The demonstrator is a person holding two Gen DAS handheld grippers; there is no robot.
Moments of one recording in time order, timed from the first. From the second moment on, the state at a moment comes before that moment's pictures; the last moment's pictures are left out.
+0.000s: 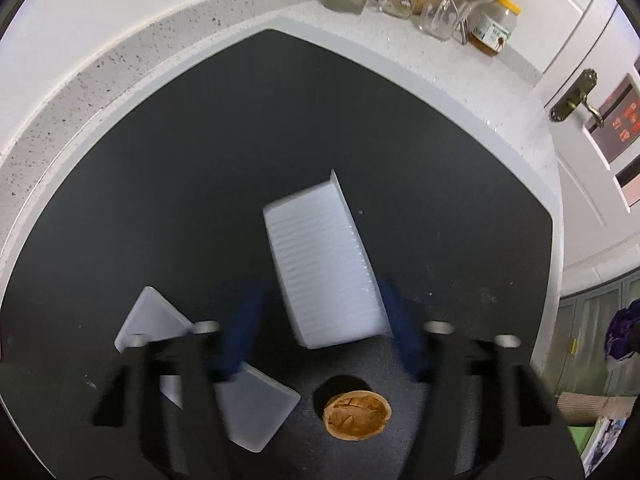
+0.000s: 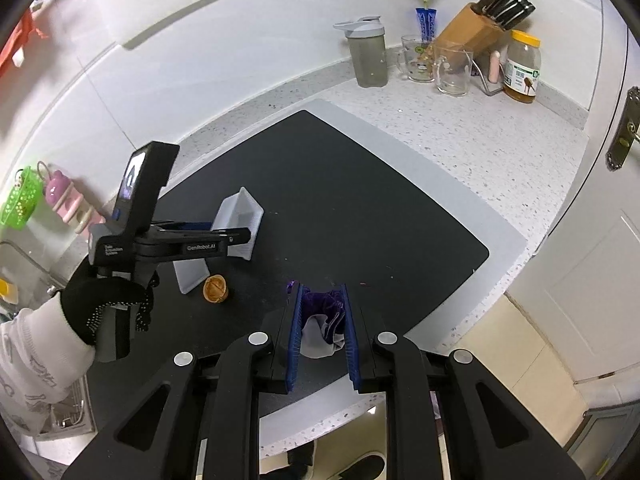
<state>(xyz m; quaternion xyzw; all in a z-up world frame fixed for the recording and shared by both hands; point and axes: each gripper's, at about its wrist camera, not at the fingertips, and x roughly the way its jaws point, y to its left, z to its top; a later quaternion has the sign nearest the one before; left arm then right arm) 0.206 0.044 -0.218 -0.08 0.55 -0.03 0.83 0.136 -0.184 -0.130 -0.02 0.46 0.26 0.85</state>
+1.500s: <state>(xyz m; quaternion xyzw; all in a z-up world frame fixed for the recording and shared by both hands) 0.074 -0.248 -0.266 0.03 0.52 -0.25 0.82 0.070 -0.409 -0.350 0.07 0.55 0.08 0.83</state>
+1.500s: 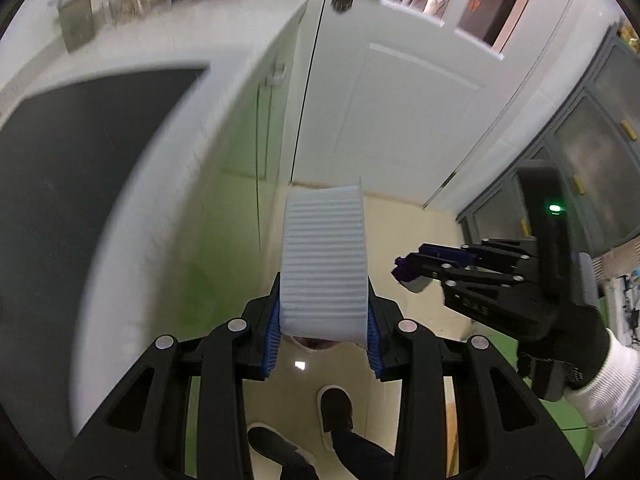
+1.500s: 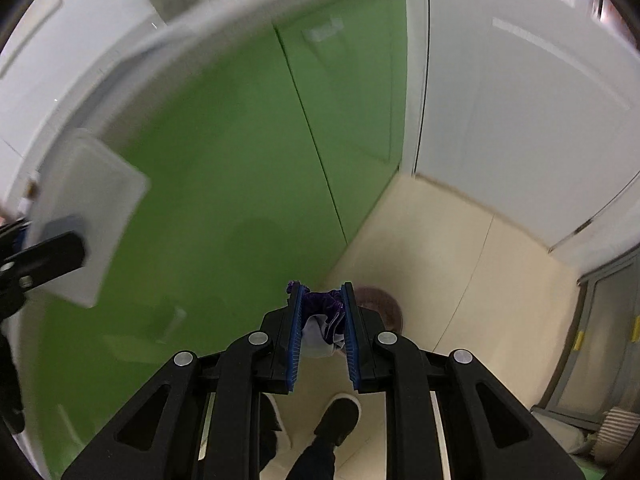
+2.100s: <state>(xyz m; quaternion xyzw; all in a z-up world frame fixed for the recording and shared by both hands) 0.063 -0.270 -0.403 0.03 0.56 -0.26 0.79 0.065 -0.441 -0.509 0.08 0.58 0.02 0.81</state>
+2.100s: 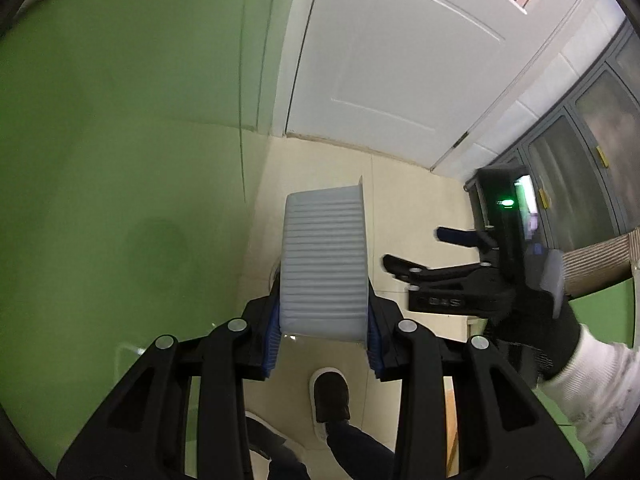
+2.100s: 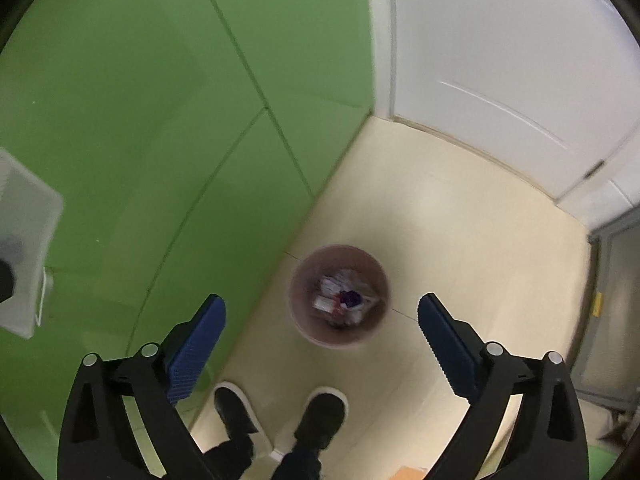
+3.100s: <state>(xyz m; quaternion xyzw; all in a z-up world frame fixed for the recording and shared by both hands) 0.091 -0.334 -0.452 0.03 0.58 -0.28 0.76 -0.014 -0.521 -0.429 0.13 0.55 -0.06 0.83</state>
